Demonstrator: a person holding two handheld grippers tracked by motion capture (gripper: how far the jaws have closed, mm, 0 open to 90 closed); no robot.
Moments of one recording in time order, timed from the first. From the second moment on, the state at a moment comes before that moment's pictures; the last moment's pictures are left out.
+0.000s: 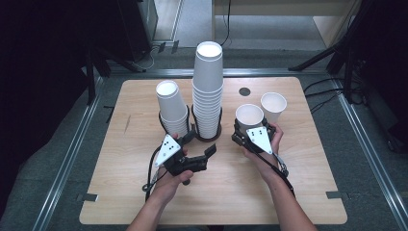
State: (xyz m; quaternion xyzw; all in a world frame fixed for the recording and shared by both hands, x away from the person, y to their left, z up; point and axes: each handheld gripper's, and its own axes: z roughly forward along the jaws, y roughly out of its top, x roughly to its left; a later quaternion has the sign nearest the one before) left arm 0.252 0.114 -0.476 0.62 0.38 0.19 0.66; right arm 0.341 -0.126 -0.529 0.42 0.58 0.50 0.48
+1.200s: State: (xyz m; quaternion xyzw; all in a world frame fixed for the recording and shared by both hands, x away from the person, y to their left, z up) left arm 0.257 0.119 -0.476 0.62 0.41 0.22 0.64; right arm 0.348 -0.126 -0.545 0.42 0.61 0.48 0.46
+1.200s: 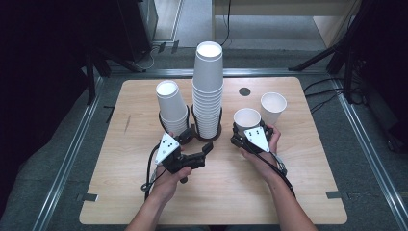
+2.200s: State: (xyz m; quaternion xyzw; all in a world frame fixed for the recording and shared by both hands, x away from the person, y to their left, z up) left arm 0.250 0.157 -0.479 0.64 0.45 0.23 0.57; right arm 0.337 -0.146 -0.543 0.44 0.63 0.48 0.42
